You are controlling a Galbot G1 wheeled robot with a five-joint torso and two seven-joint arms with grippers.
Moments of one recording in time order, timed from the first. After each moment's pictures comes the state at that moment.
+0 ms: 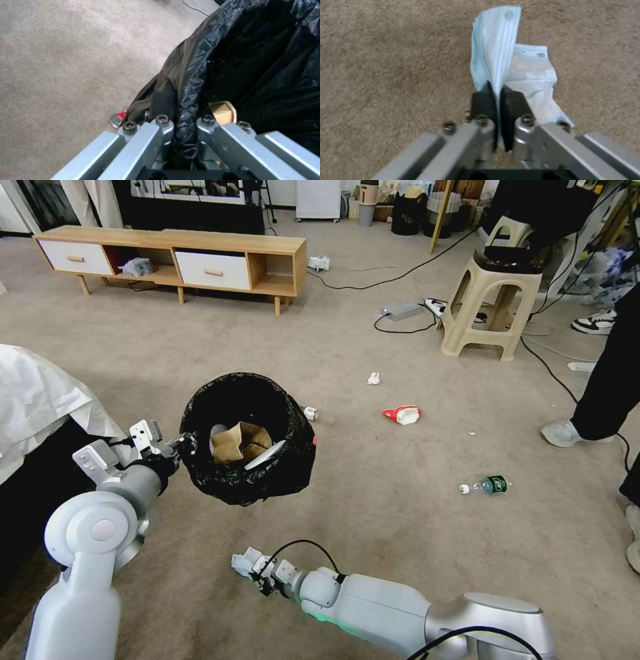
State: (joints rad) left arm 1.10 -1.25 -0.72 -2.15 -1.13 0.74 -0.45; right arm -0.51 1.44 -0.99 0.95 0.60 -0.09 0.04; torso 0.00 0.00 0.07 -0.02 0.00
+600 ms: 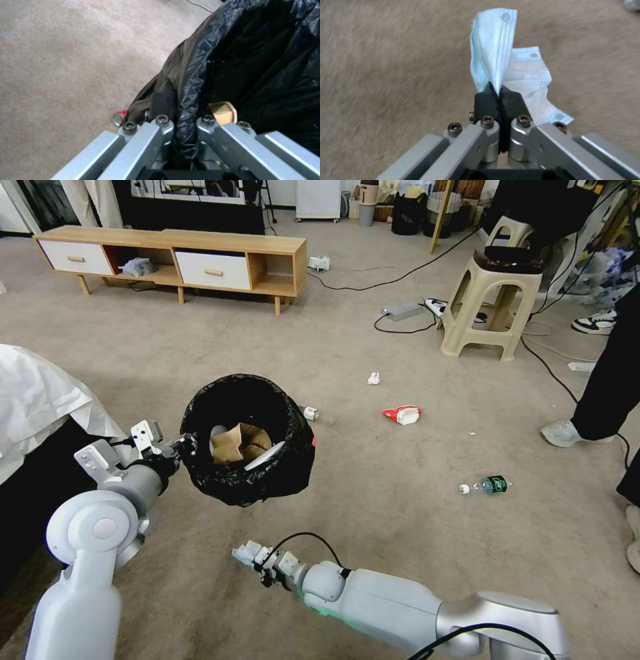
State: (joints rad) left arm 1.09 -1.23 -0.70 -2.13 -1.12 0.74 -0.45; right arm -0.51 1.35 -0.91 1.13 0.61 -0.14 0.10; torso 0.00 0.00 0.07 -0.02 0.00
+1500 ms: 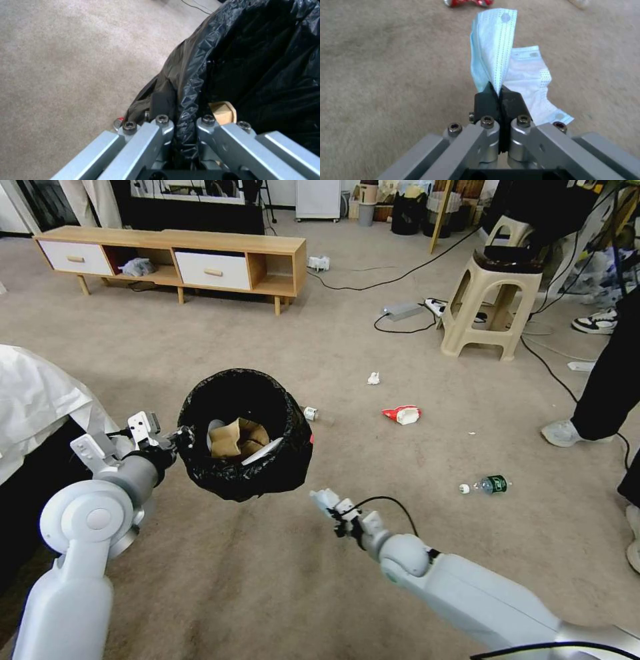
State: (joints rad) left arm 1.07 -1.17 -0.70 -2.13 -1.18 0.74 -0.47; right arm -0.70 0.94 -0.51 1.49 0.63 -0.18 0.18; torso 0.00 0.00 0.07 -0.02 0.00
